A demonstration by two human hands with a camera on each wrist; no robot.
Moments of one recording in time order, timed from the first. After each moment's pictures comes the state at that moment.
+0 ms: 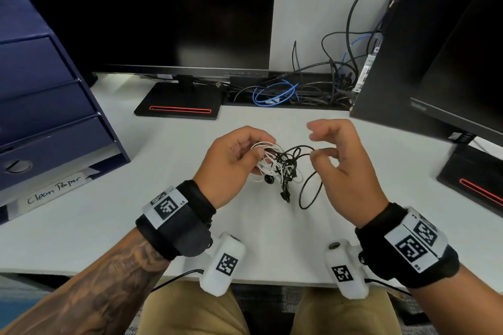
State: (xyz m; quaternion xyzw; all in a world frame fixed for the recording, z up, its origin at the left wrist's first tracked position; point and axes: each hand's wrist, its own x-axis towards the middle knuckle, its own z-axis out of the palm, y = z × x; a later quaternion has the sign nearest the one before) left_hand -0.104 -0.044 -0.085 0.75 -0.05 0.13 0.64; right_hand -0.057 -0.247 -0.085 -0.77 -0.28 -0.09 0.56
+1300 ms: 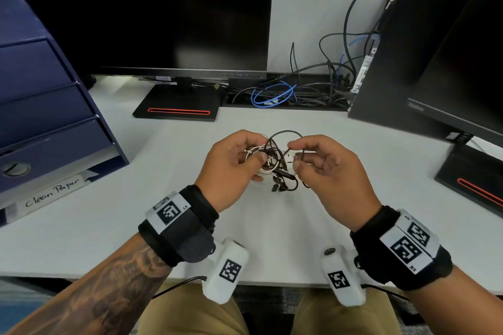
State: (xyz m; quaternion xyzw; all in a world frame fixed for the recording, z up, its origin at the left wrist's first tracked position) left_hand -0.104 -0.052 -0.087 0.73 0.00 0.14 0.67; right_hand -0.058 -0.241 -0.094 -0.72 -0.25 0.03 0.65
